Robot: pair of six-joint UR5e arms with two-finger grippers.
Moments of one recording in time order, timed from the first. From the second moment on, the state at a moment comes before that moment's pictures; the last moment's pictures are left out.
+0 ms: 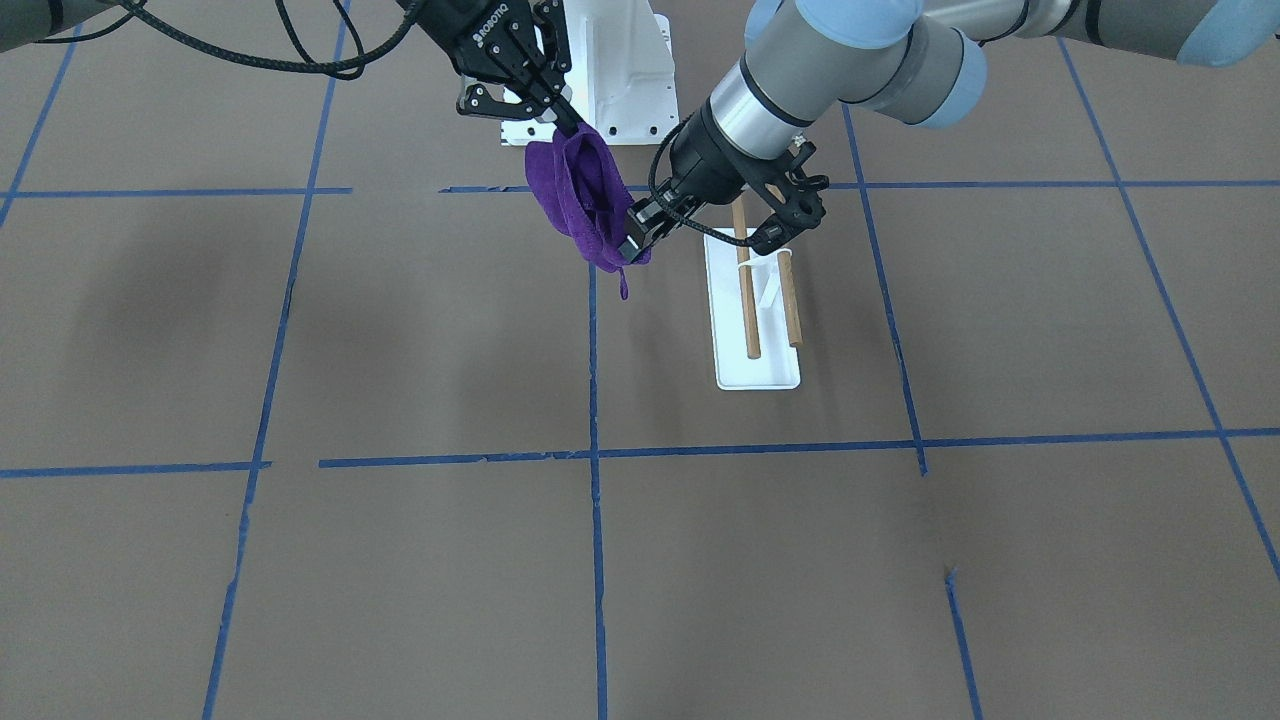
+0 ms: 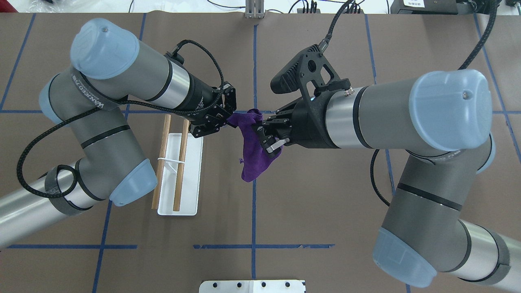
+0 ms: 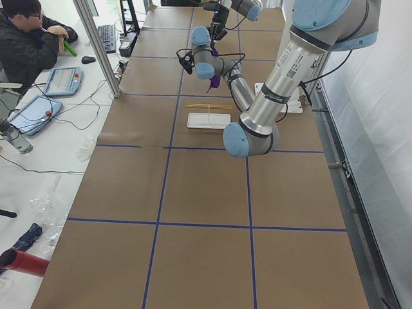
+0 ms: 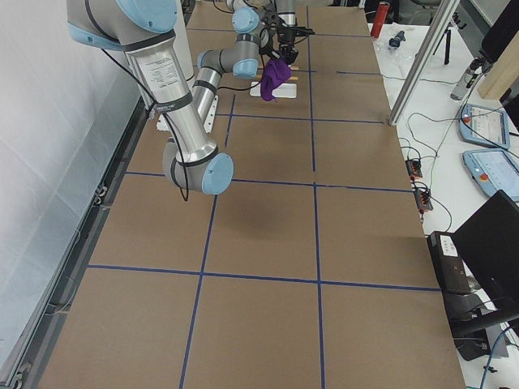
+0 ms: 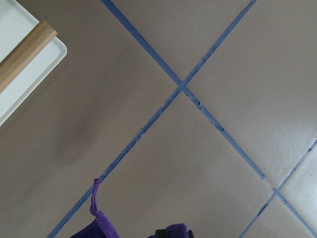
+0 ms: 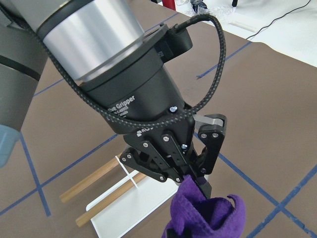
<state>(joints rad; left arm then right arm) -0.68 -2.21 -1.78 -1.99 -2.13 -2.08 0.55 -1.04 2.12 -1.18 1.82 0.56</state>
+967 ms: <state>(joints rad) -0.69 -2.16 -1.82 -1.99 -2.13 -2.07 0.58 -1.06 2.15 -1.38 1.91 0.57</state>
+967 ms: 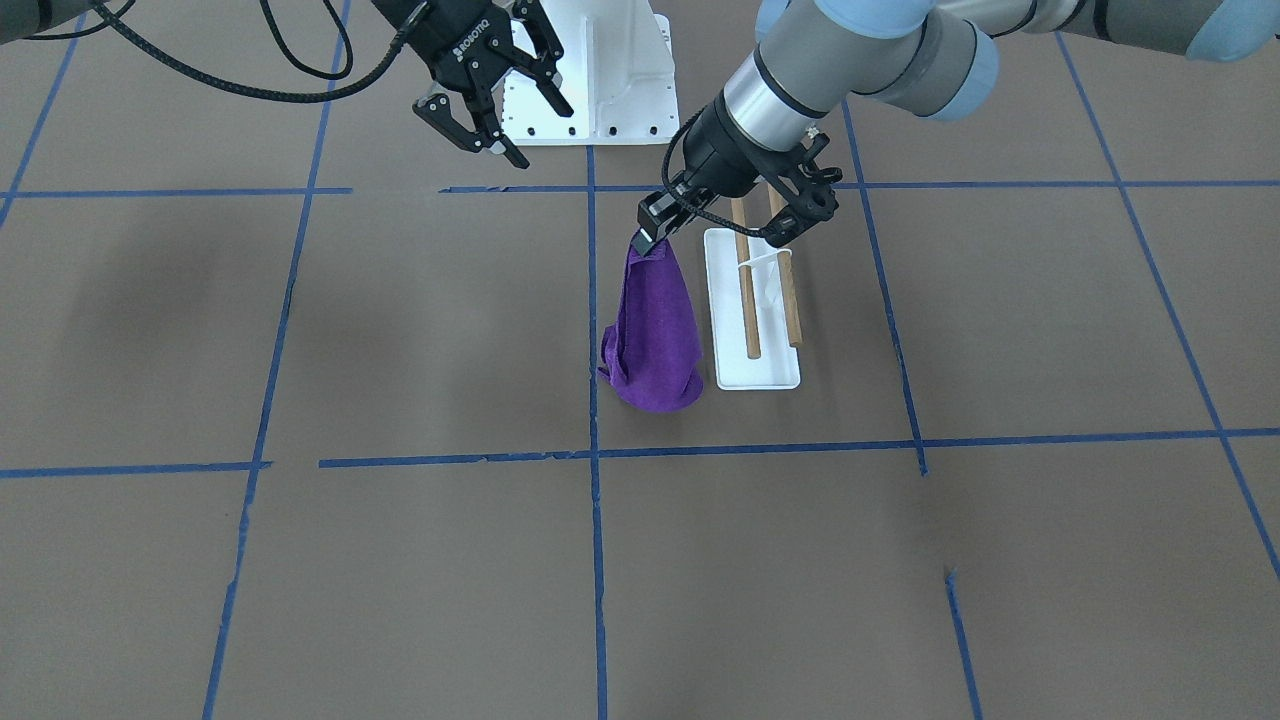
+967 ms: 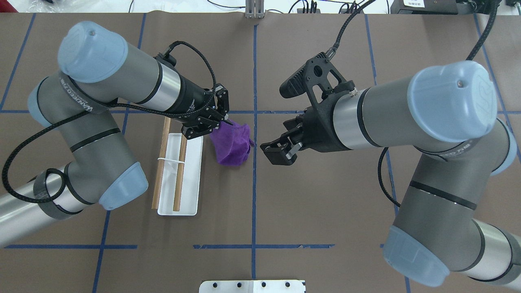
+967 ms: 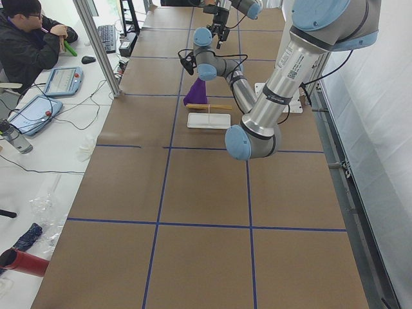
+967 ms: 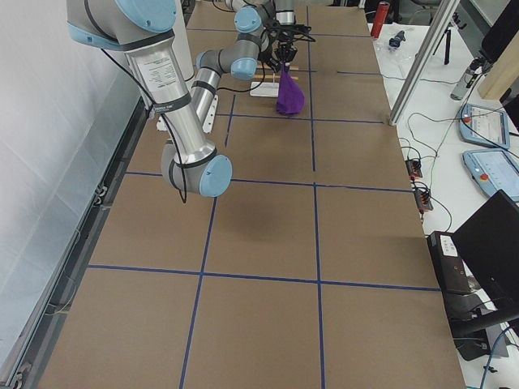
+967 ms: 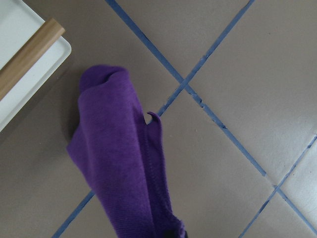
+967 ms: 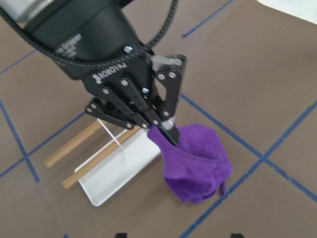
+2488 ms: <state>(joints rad) -0.86 -1.71 -2.00 -2.00 -2.14 -1.55 1.21 -1.06 1.51 -1.79 2.15 -0.17</state>
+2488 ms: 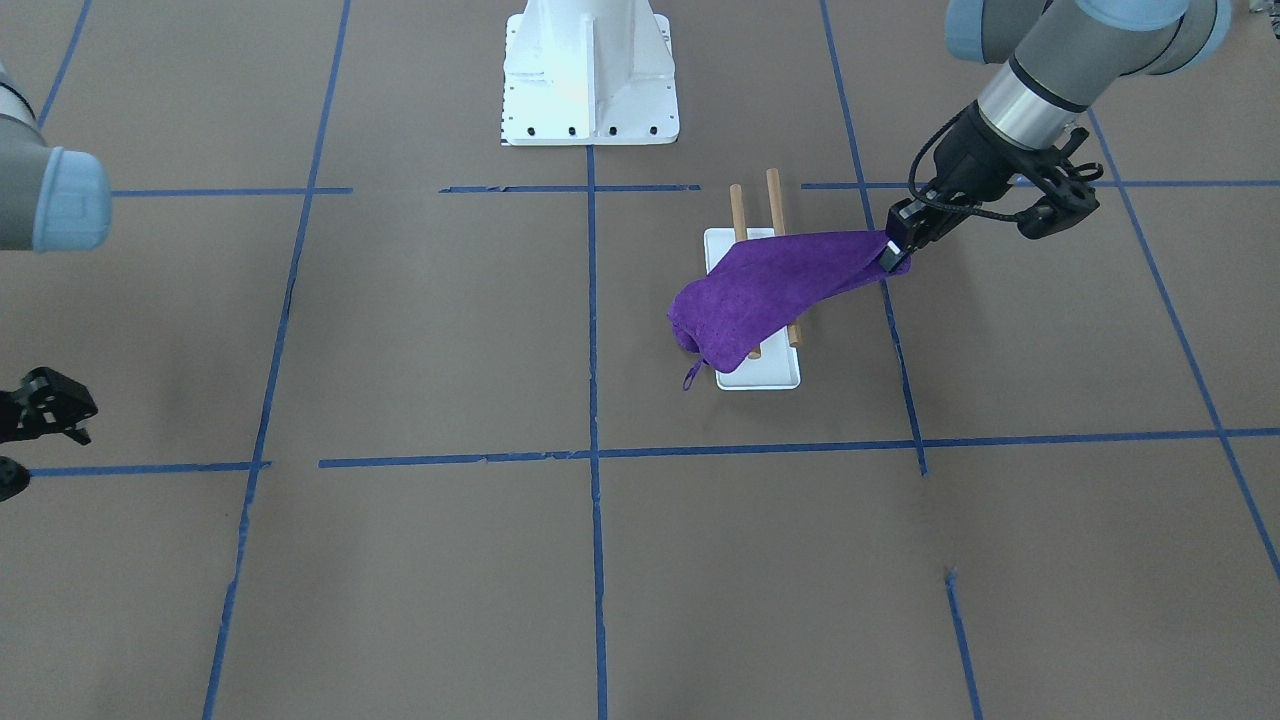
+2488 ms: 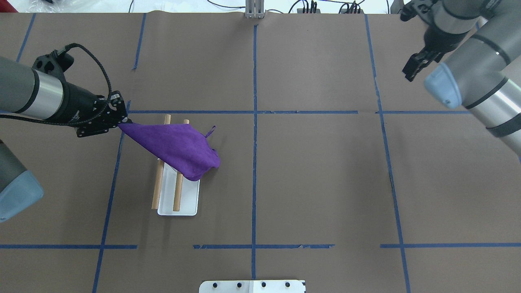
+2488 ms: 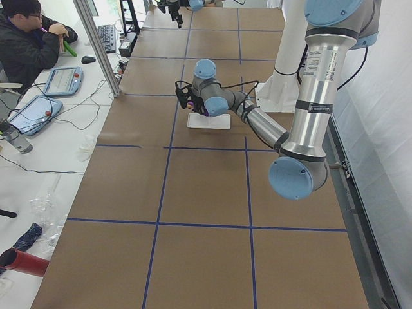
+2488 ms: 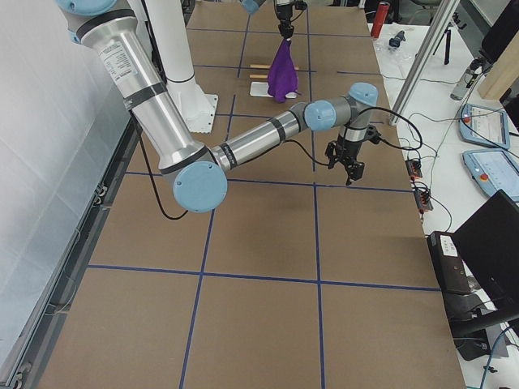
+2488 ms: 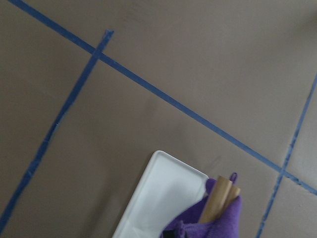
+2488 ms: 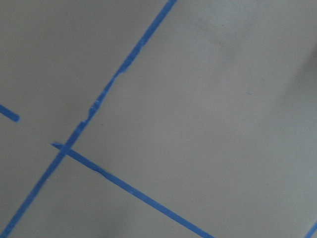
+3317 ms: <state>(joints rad) -0.87 -1.62 -1.91 -2.11 -2.11 -1.33 1.35 -1.15 1.47 -1.79 2.23 -0.27</state>
